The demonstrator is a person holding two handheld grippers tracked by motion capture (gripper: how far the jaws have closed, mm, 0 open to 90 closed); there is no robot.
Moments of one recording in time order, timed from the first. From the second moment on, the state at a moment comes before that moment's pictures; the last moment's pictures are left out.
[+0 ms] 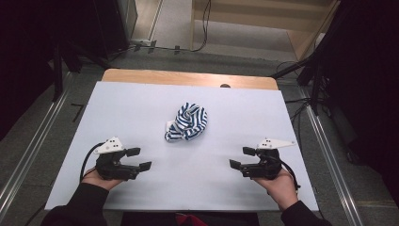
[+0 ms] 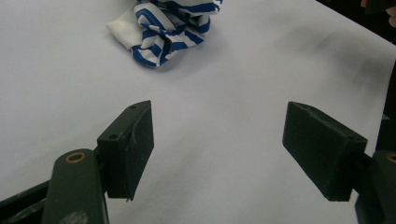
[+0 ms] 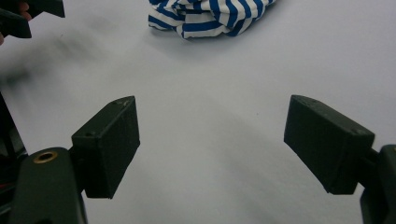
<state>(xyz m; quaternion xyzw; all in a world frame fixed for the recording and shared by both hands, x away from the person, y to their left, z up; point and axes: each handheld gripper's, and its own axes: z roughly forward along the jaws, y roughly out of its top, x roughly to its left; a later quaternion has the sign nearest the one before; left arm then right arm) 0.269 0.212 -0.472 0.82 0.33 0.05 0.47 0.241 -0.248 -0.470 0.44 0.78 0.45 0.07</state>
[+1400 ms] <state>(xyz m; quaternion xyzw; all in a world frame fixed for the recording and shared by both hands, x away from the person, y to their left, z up) 0.271 0.213 -0.473 0.82 0.34 0.04 0.47 0.288 -0.207 -0.458 0.42 0.79 0.45 0.06</state>
